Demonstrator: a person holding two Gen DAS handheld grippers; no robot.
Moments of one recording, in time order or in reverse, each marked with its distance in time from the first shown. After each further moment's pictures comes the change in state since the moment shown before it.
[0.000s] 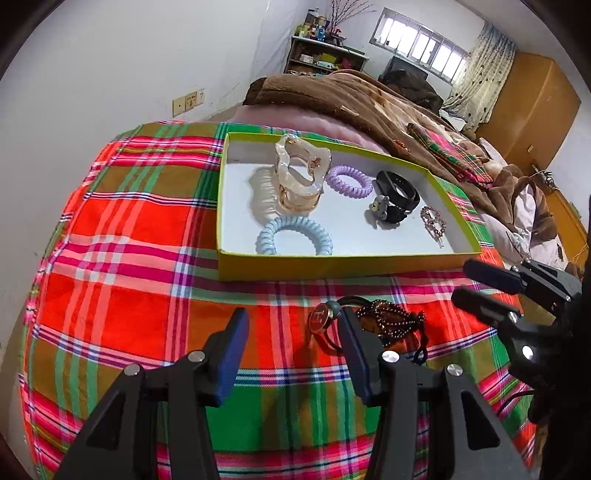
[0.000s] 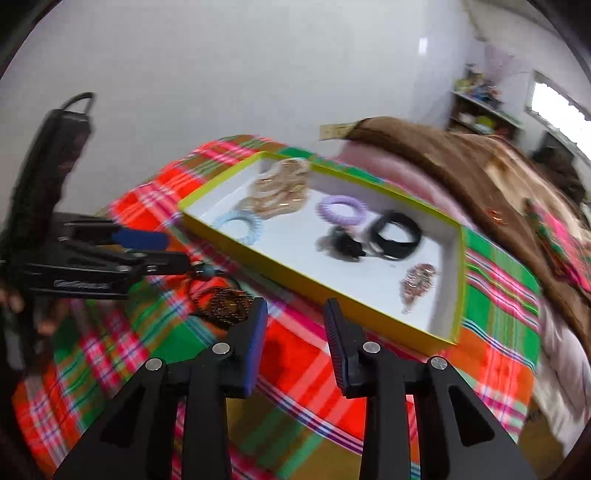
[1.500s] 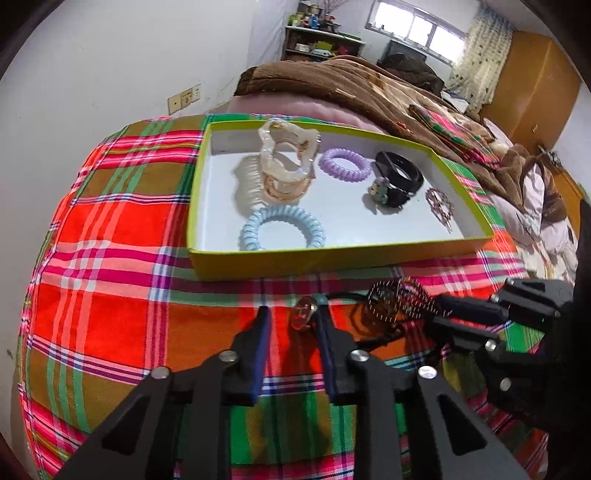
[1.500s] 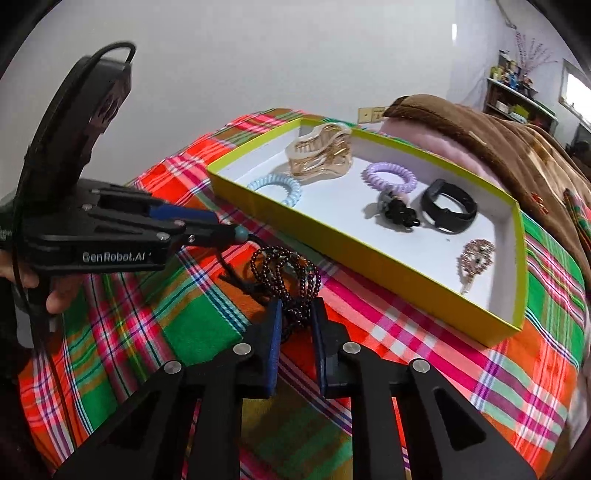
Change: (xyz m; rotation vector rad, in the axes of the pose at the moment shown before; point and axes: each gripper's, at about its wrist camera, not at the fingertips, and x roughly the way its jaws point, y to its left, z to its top) left arm 0.018 -0.017 -0.001 0.066 0.042 0.059; right arm 0.025 0.004 -0.023 -0.014 0.032 0.082
